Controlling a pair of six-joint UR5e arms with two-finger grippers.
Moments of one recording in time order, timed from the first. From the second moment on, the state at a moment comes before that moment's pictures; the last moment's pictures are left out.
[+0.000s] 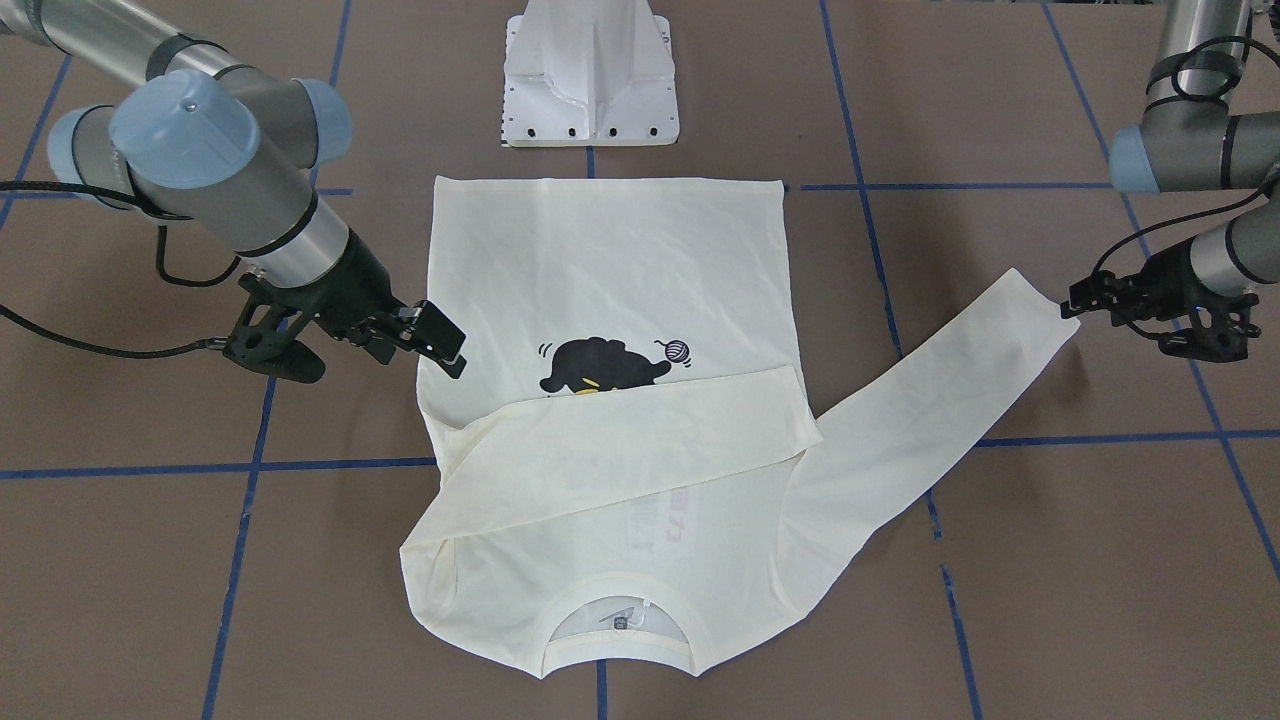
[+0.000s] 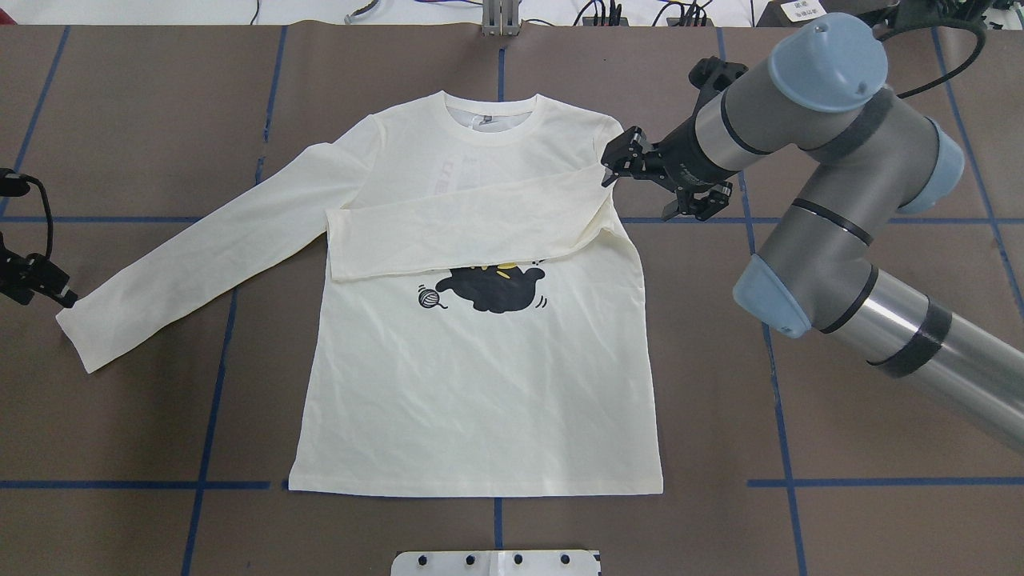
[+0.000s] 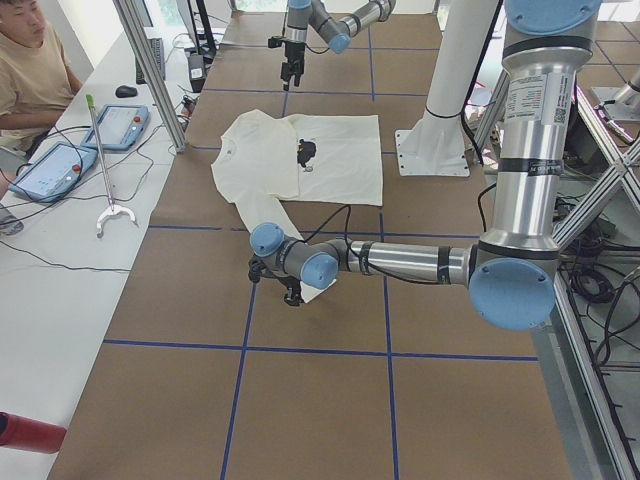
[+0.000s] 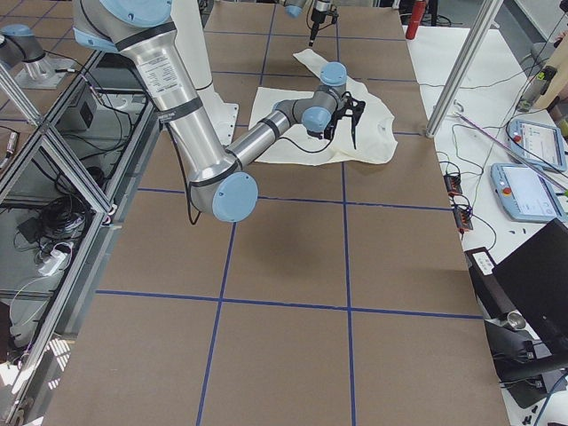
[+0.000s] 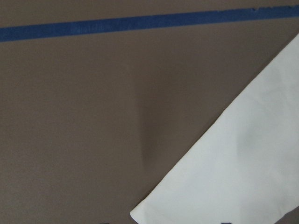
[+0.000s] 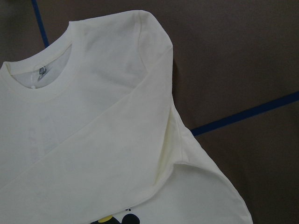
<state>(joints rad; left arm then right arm) -1.10 -1.61 -1.49 -1.90 -2.46 -0.40 0.82 -1.09 1.69 -1.18 2.15 1.51</state>
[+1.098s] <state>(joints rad) -1.05 -1.61 -1.46 -1.91 -2.42 -0.42 0.83 -1.12 1.72 -1.18 2.15 1.49</state>
